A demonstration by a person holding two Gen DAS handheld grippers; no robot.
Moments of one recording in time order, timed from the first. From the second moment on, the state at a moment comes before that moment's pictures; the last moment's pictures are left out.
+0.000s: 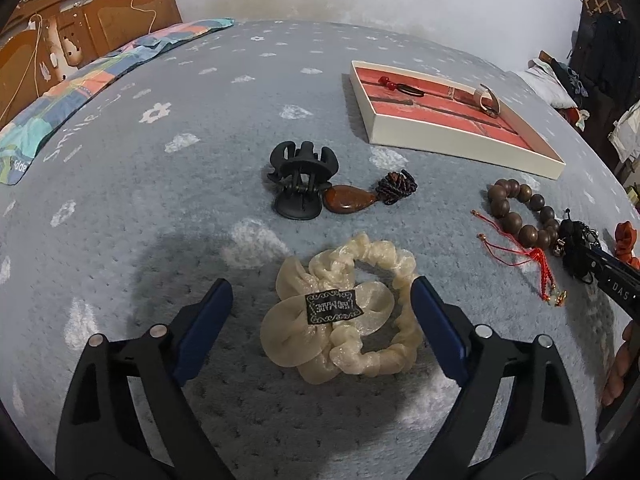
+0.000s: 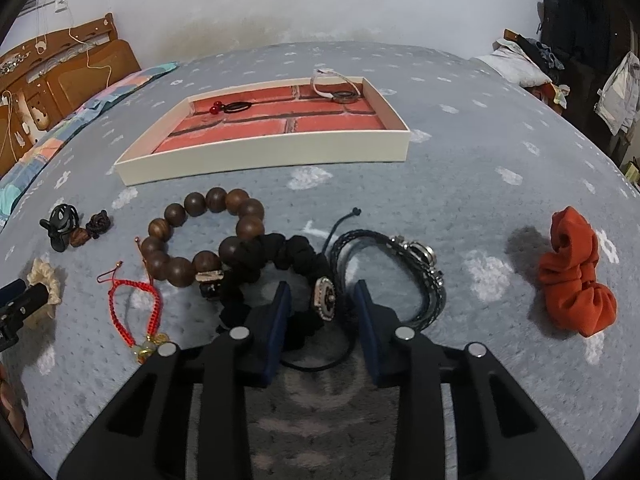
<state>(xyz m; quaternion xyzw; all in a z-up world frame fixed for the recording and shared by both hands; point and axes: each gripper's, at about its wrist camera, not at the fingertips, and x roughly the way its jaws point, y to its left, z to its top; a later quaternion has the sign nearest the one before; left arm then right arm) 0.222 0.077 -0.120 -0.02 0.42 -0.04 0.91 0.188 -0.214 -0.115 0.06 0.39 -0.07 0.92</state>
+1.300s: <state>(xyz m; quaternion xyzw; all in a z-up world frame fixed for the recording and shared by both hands) 0.219 0.078 -0.117 -0.02 0.41 -0.04 0.91 0.173 -0.215 -0.096 0.04 0.36 -0.07 0.93</state>
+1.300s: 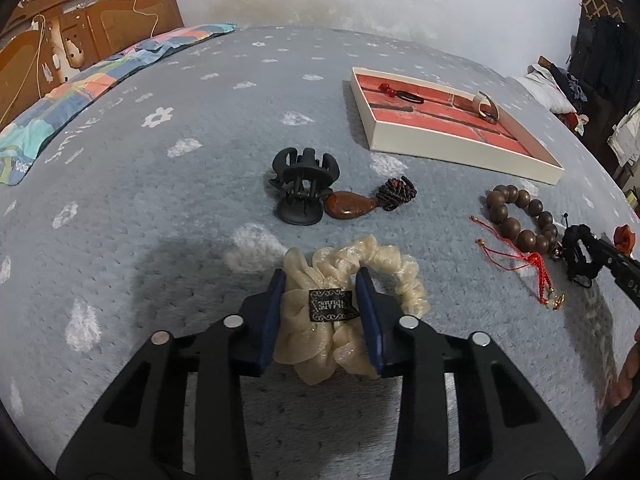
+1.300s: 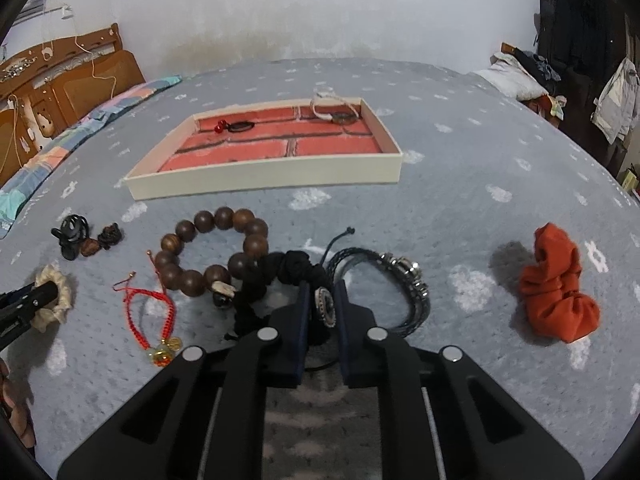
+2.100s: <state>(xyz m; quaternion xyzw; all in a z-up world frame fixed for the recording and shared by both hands) 0.287 -0.005 -0.029 -0.01 0.36 -0.09 0.93 0.210 -0.258 -0.041 0.05 0.30 -0.06 0.95</state>
